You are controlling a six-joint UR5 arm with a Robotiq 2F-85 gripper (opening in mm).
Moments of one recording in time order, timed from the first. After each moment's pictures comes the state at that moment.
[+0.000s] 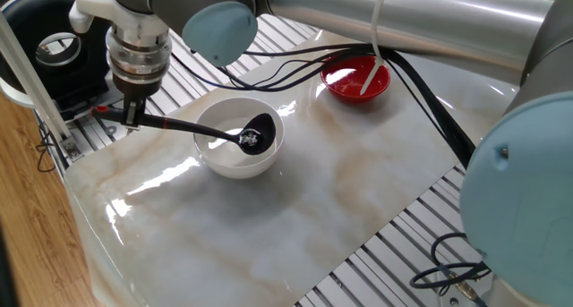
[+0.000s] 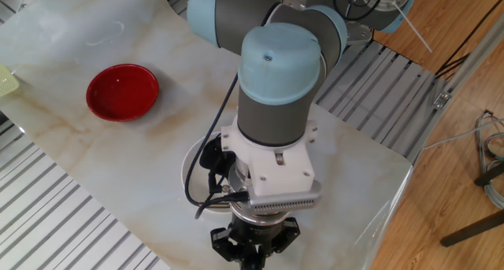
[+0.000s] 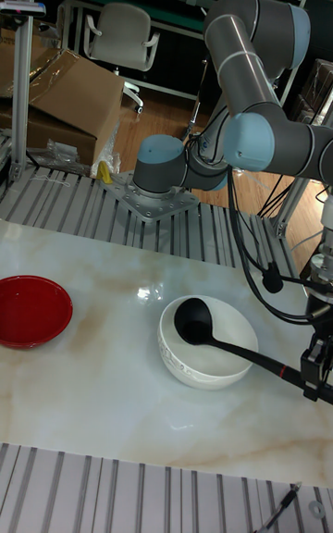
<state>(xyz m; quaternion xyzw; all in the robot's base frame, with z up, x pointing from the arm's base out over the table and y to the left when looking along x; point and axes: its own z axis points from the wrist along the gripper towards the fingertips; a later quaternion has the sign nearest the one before) 0.681 0.272 0.114 -0.41 0.90 0.02 0.16</state>
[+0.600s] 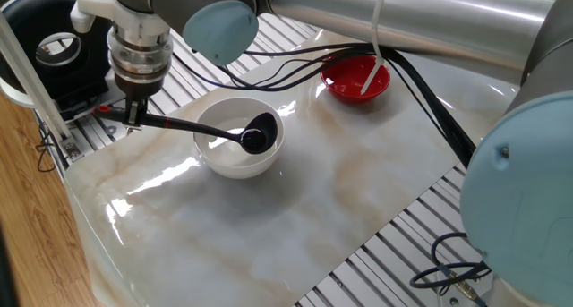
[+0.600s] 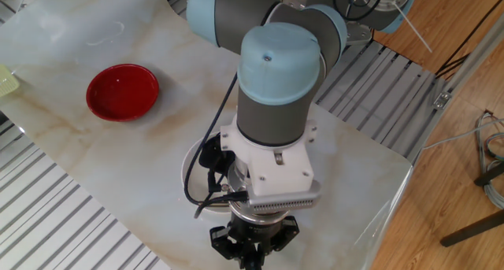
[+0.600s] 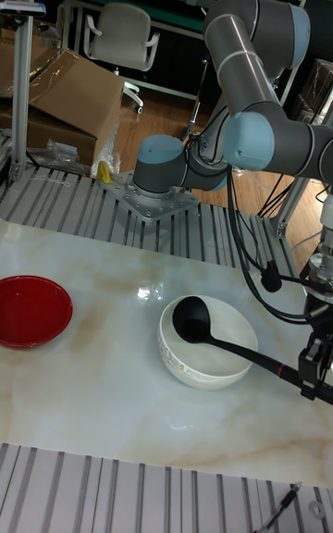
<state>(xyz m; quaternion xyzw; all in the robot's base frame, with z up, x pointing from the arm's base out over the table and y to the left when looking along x) 0.679 0.269 0.114 -0.41 0.90 0.01 0.16</state>
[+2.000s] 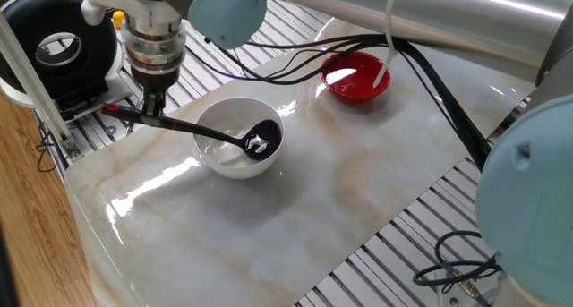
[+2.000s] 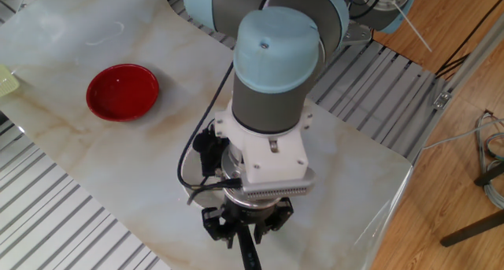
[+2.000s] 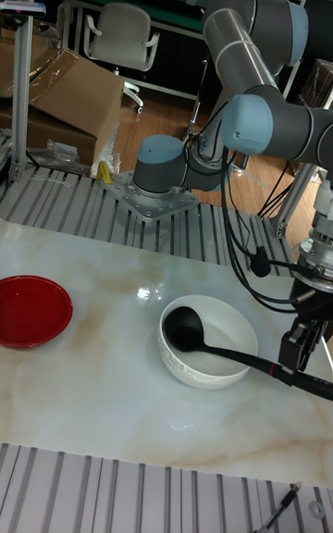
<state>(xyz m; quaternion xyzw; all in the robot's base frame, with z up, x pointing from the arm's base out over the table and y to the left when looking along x) 0.660 0.233 0.123 -0.41 0.90 -0.01 0.12</state>
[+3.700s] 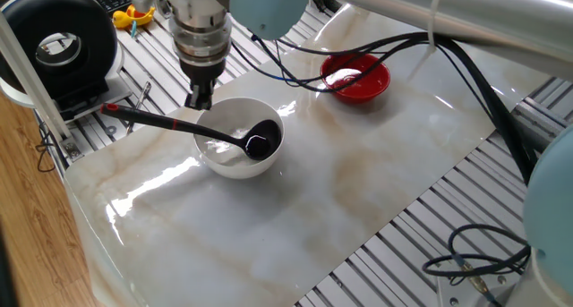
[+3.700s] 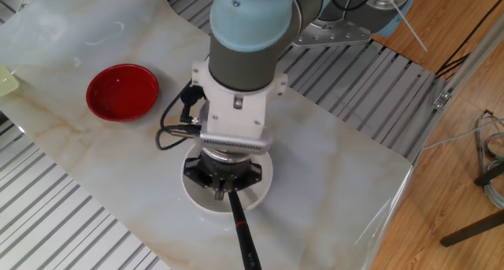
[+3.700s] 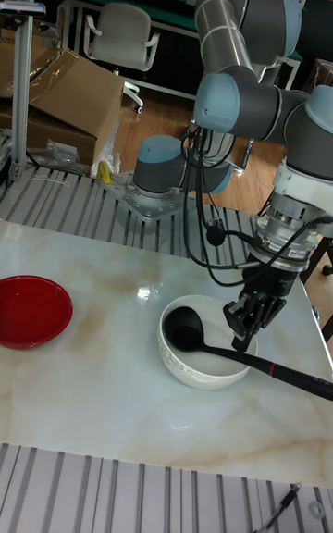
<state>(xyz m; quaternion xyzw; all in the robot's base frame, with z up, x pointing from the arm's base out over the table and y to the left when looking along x) 0.626 0.153 0.121 -0.30 0.95 -0.04 0.09</state>
